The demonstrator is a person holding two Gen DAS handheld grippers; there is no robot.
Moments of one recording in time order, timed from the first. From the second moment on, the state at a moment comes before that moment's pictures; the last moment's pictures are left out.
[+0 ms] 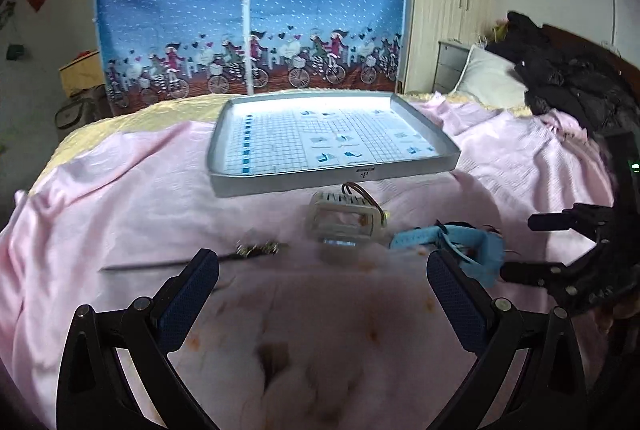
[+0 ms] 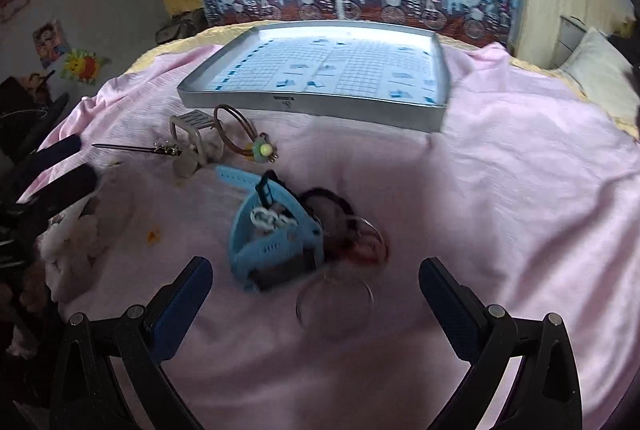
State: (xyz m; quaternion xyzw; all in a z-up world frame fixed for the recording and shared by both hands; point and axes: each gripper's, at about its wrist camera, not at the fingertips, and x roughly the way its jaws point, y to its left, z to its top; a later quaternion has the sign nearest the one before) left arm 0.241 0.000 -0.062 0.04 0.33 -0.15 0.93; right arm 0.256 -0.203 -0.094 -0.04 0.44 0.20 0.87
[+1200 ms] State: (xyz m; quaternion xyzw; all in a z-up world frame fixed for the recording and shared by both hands) left arm 0.315 -0.010 -0.102 -0.04 0.34 -0.16 0.92; right arm 0.267 -0.186 -0.110 -0.02 0.41 0.26 0.87
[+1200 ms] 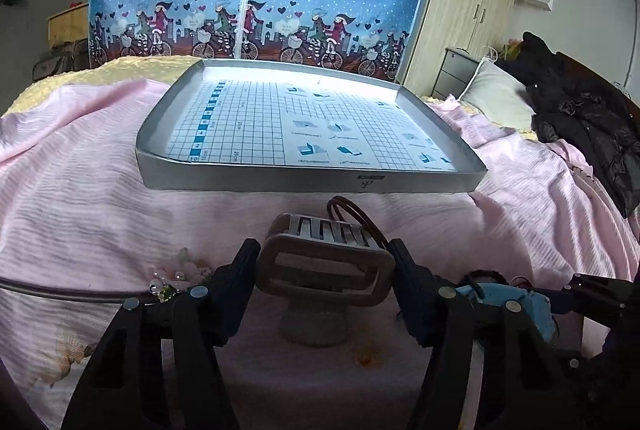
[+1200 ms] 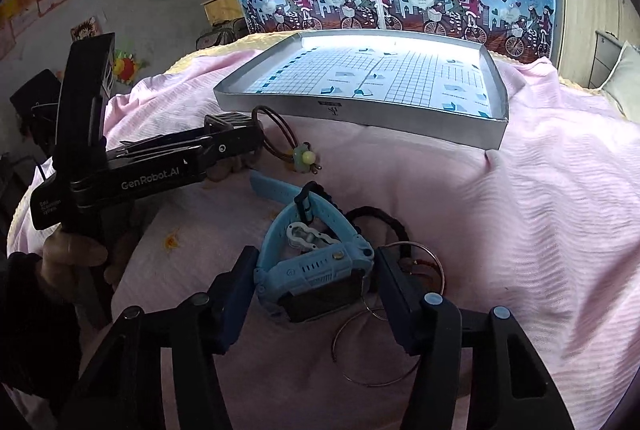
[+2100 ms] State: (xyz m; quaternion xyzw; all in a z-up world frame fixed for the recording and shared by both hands) left arm 0.215 -0.010 -0.066 -0.11 0.33 -0.09 0.93; right arm 0.258 -0.202 -0.085 0.03 0.37 0.27 0.89
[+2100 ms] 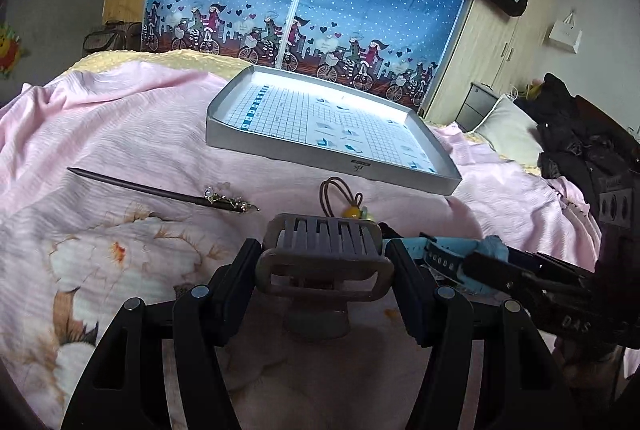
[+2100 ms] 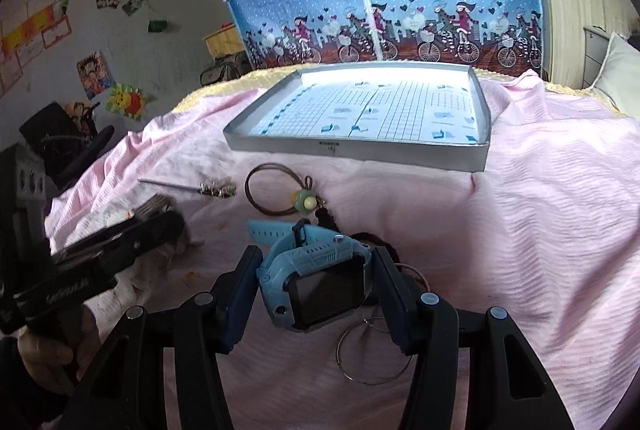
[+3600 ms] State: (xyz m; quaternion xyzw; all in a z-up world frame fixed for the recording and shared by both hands) left arm 0.434 -0.026 -0.063 -0.10 0.38 -0.07 0.92; right arm 0.400 -0.242 -0.098 0.12 0.30 0.17 0.93
